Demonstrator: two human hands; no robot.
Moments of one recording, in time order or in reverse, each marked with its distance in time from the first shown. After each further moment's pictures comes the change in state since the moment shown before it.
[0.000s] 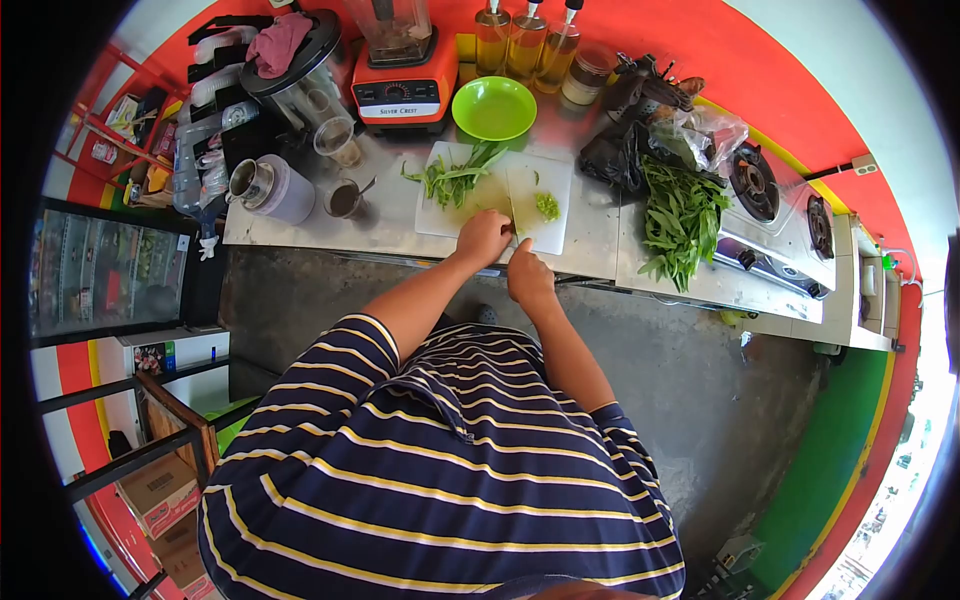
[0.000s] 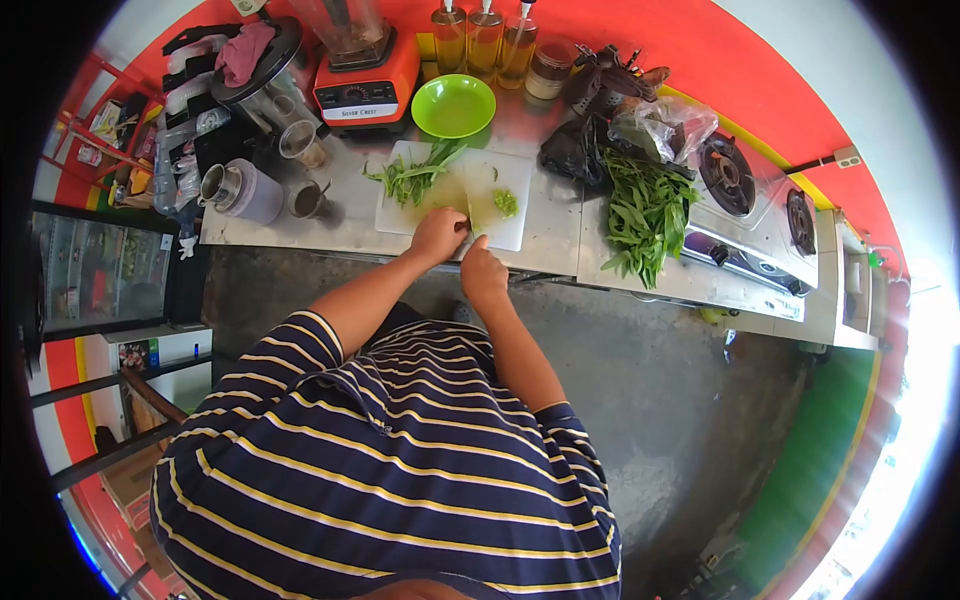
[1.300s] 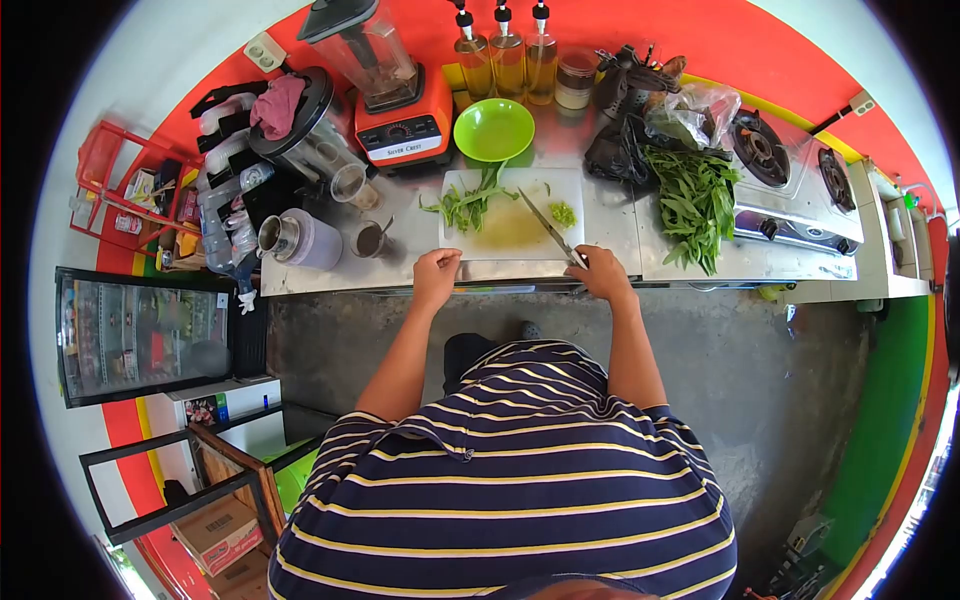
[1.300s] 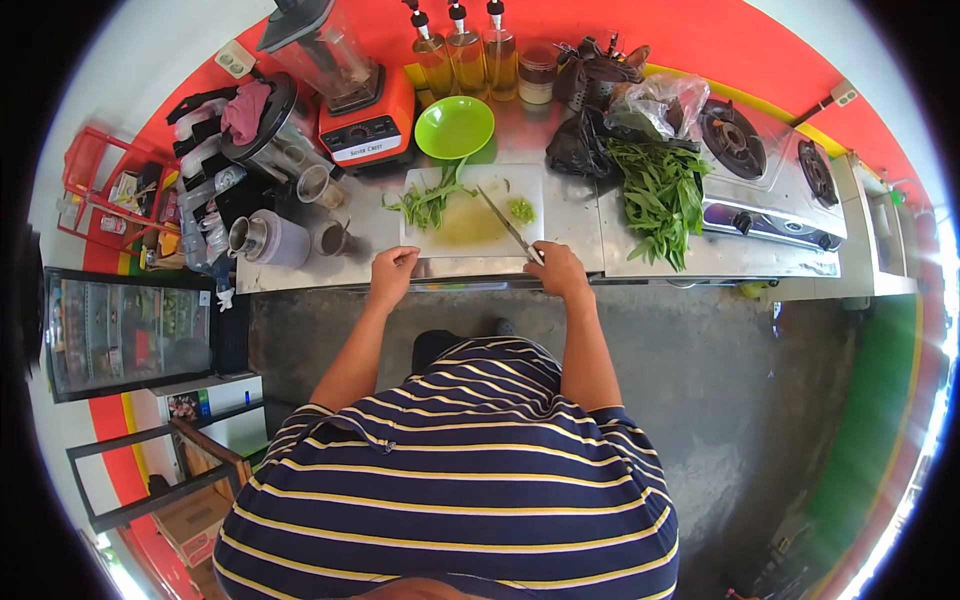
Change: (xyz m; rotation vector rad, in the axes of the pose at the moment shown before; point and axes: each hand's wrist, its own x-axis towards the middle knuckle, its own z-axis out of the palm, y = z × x) left_hand -0.064 -0.058 -0.094 -0.290 0.128 -0.329; right_hand 0.000 0.092 -0.039 0.382 0.115 -0.147
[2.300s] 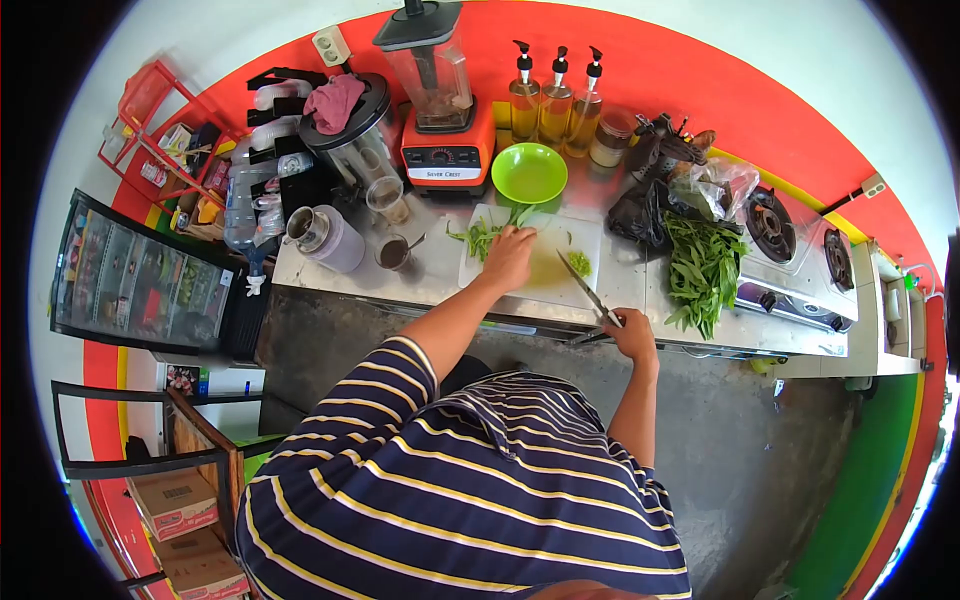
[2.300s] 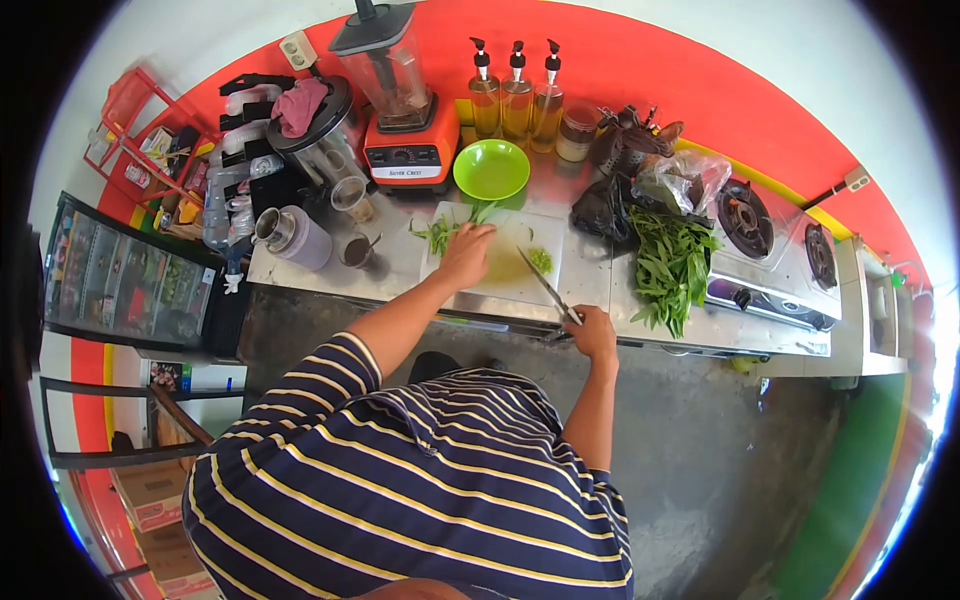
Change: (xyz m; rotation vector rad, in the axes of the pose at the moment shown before) left_hand 0.076 0.069 0.071 0.692 -0.154 0.541; right_hand -0.019 0.044 -0.015 0.069 0.115 0.018
